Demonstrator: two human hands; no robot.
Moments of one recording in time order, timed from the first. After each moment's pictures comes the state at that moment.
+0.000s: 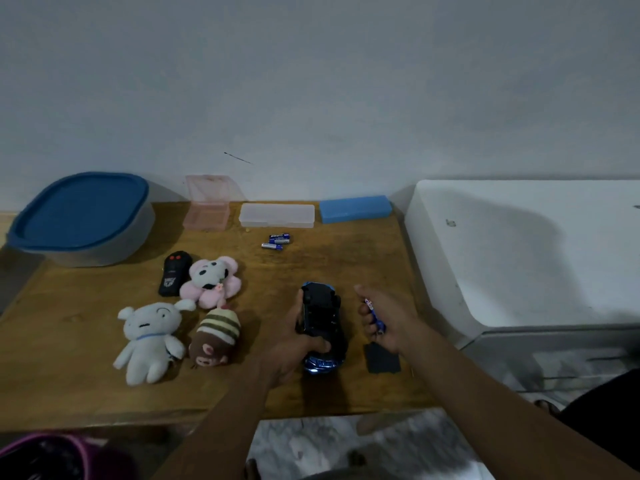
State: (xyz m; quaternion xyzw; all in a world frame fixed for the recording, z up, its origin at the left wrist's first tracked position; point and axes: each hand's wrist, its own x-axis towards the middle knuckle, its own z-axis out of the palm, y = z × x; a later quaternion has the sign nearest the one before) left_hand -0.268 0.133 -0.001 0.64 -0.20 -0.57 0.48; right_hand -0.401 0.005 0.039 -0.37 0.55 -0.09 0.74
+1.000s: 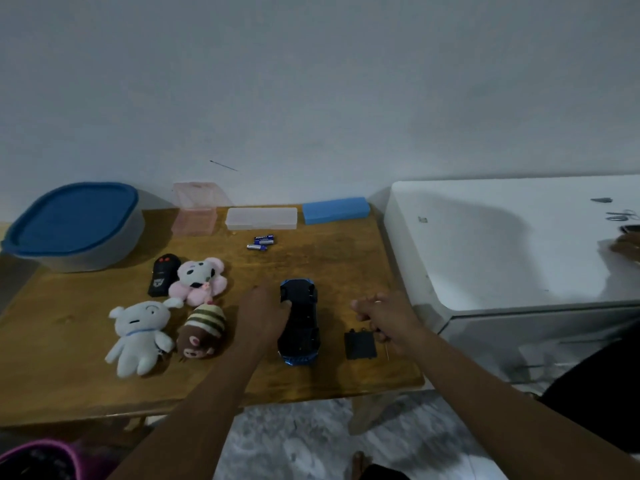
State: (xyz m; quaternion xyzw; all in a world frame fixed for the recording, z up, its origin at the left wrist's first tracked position) left_hand -0.278 0.127 0.052 0.88 -0.36 -0.19 0.25; right_hand -0.460 0.014 0.048 -0.55 0.55 -0.12 0.62
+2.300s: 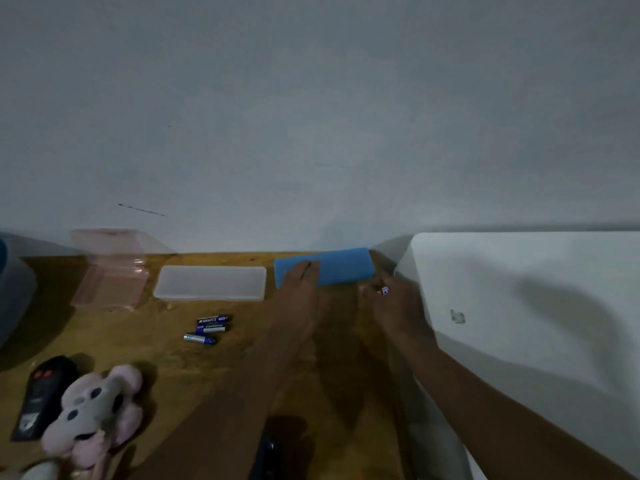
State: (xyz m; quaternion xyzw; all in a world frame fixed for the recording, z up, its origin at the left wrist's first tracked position) left_hand -0.203 -0.156 -0.009 0.84 -0.49 -0.19 0.16; right_hand -0.348 -0.246 -0.005 -0.73 0.57 -0.16 0.35
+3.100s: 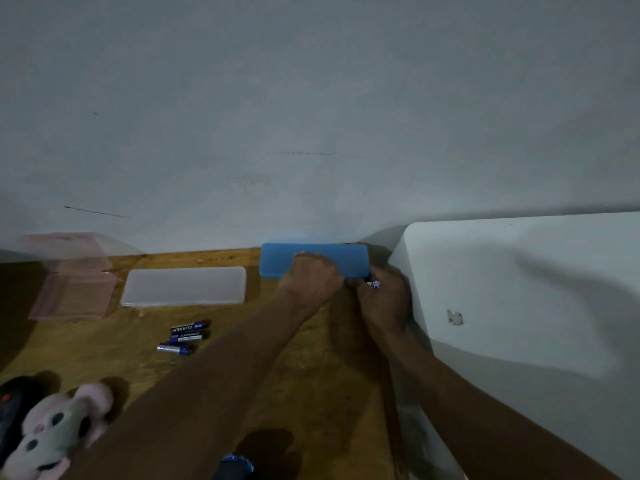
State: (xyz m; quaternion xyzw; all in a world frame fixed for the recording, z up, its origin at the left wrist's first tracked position) left_hand -0.213 -0.220 0.005 0.65 -0.71 0.01 -0.26; right_hand -0.334 -0.261 -0.054 -0.68 0.58 -0.24 0.36
